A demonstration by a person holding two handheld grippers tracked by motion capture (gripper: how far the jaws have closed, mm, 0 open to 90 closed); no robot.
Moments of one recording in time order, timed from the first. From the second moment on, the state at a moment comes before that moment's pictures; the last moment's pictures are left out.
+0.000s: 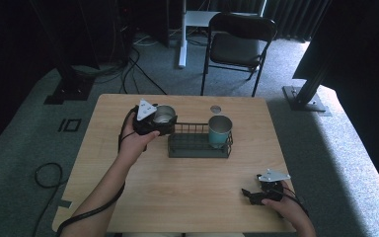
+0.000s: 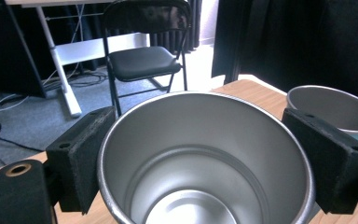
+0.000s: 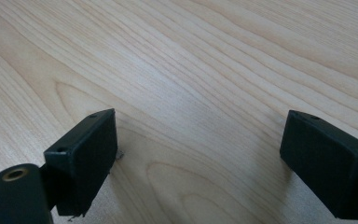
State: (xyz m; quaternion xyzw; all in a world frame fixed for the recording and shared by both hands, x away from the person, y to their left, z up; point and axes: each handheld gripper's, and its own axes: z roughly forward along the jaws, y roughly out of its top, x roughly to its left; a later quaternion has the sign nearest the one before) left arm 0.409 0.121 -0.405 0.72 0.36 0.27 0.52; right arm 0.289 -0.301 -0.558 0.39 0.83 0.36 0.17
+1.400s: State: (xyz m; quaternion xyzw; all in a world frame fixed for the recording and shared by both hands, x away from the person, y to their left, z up) left arm 0.432 0.056 -0.457 0.76 0.35 0.22 0.51; right arm 0.289 -0.301 -0.558 0.39 0.83 0.36 0.17
